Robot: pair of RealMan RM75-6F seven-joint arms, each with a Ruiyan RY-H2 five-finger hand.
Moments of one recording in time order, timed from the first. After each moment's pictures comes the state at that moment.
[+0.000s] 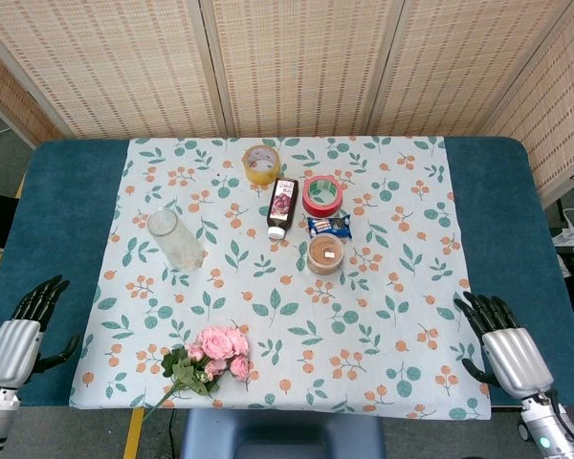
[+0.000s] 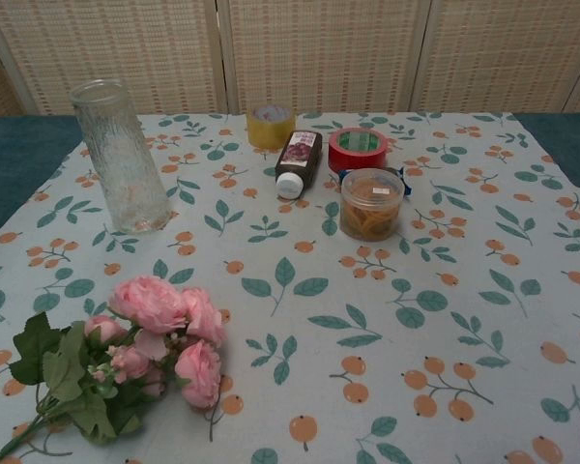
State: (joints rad) left arm -0.15 -1.18 0.00 -1.52 1.56 1.49 -0.20; right arm 0.11 -1.05 -0.06 -1.75 -1.59 1.35 -0.15
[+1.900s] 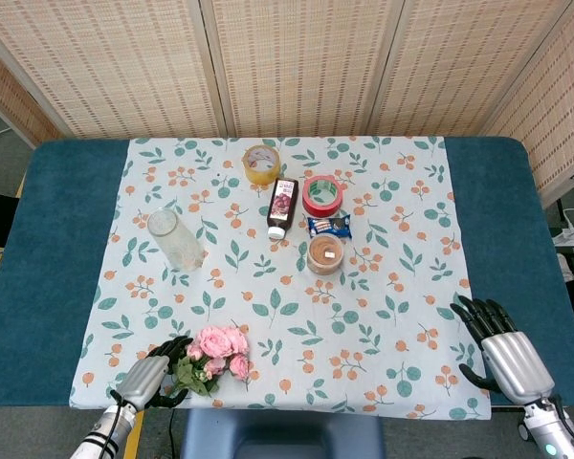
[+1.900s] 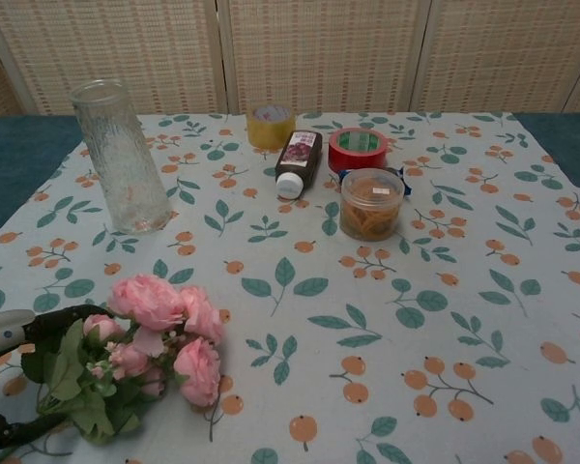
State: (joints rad) left arm -0.35 -1.40 0.07 -1.93 1.07 1.05 0.31; right arm 0.10 -1.02 -0.08 -1.75 -1.66 1.37 -0.06
